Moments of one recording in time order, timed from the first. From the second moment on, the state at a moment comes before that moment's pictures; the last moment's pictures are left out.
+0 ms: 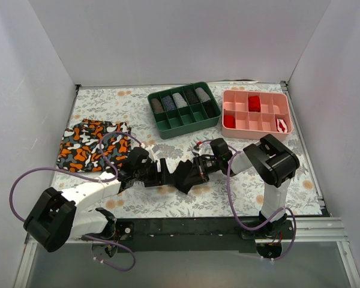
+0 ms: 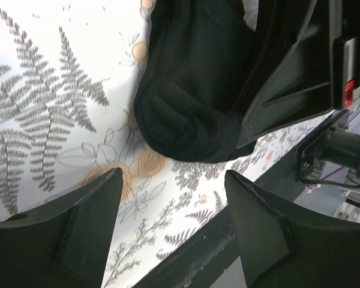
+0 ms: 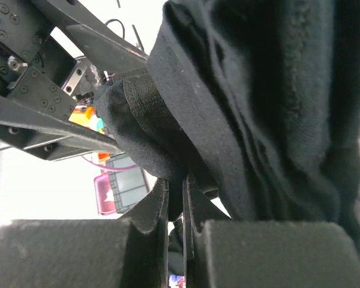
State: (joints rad) left arm -0.62 1.17 0.48 -0.11 0.35 -0.72; right arm 0.59 1.91 0.64 0.55 -1.10 0.98
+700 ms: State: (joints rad) left arm -0.62 1.38 0.49 0.15 0.30 -0.75; right arm 0.58 1.85 0.69 0.29 -1.00 0.79
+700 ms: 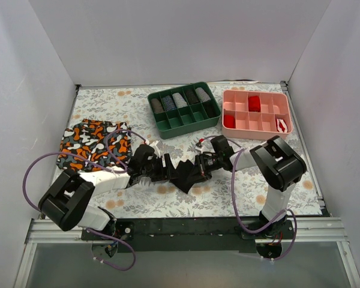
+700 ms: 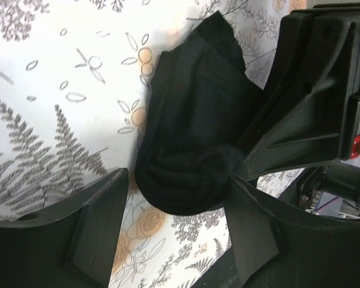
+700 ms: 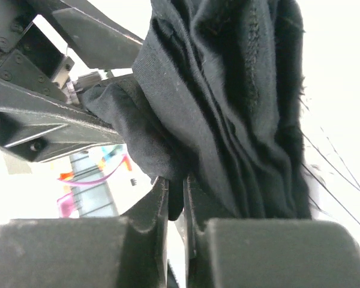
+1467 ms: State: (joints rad) left arm -0.63 1.56 0.59 0.24 0.36 -0.76; right arm 0.79 1.44 0.76 -0.20 -0.20 0.44
